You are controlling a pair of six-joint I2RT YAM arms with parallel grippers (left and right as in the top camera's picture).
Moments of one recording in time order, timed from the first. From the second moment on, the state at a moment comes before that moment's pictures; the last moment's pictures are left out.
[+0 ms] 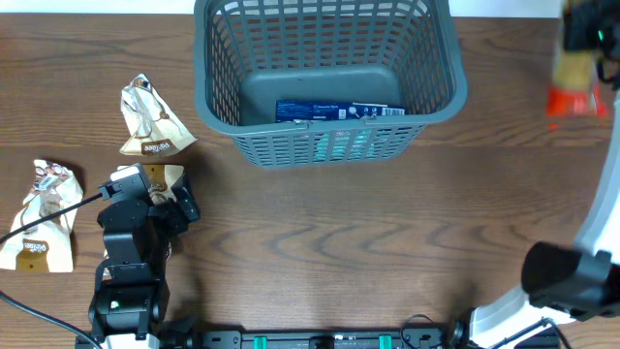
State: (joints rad) left arm 0.04 0.64 0.46 -0.39 -0.14 -0.26; right arm -0.24 1.80 2.20 -0.94 -0.17 -0.33
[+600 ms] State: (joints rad) left arm 0.04 0.64 0.46 -0.39 -0.14 -0.26; right arm 0.35 1.88 2.29 -0.95 -0.40 -0.86
